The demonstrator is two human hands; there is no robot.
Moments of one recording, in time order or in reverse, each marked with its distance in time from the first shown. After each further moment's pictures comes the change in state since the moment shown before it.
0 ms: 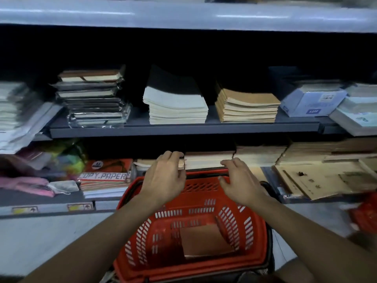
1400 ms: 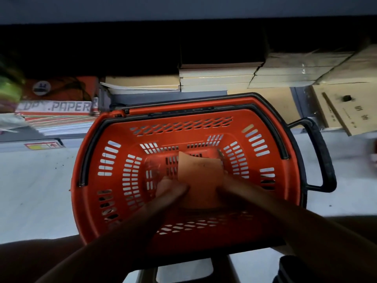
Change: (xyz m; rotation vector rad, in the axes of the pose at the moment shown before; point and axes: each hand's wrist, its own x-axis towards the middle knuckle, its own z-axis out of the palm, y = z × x) left_hand -0.116 -0.100 0.301 -0.439 -0.800 -1.035; right_hand -0.033 0.080 0.227 0.133 -1.031 0.530
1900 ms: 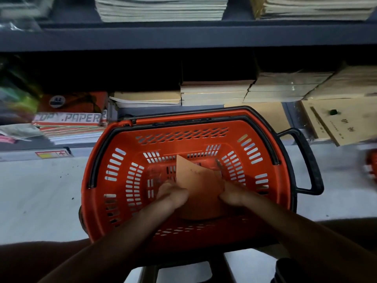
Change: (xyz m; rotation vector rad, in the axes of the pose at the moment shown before) left_hand -0.080 0.055 -0.028 0.086 0.104 -0.069; right_hand -0.028 0.000 -0.006 0.011 0.041 -0.056
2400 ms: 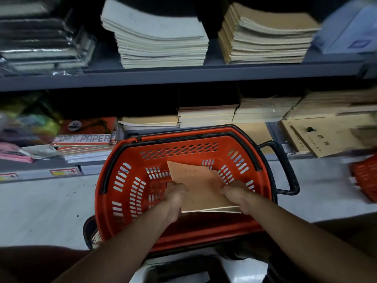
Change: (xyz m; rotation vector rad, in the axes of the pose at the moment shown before) left_hand -0.061 0.022 -0.017 -0.726 -0.073 0.122; right_hand -0.066 -0.012 -0.022 0.640 0.306 0.152
